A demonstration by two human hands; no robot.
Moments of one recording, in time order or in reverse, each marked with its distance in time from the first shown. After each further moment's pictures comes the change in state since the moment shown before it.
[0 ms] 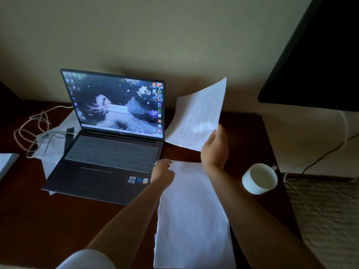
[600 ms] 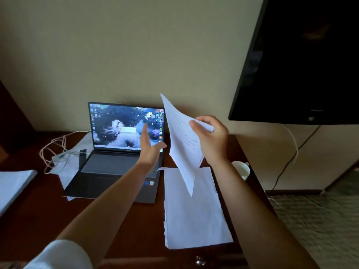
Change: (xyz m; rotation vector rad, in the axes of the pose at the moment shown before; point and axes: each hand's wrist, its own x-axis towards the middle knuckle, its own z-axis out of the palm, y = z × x) left_hand -0.106 0.048 -0.127 -0.692 0.113 0.469; right_hand -0.077 -0.129 -0.154 0.695 -0.121 -0.127
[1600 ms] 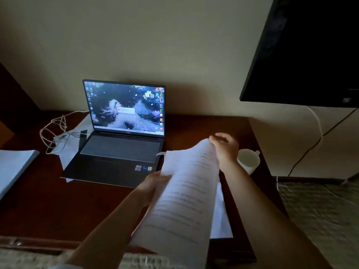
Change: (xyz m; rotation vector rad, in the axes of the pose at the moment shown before) left_hand -0.060 -0.110 0.006 -0.185 -0.243 -0.800; right_hand 0.025 0.139 -0.049 -0.126 0.084 0.546
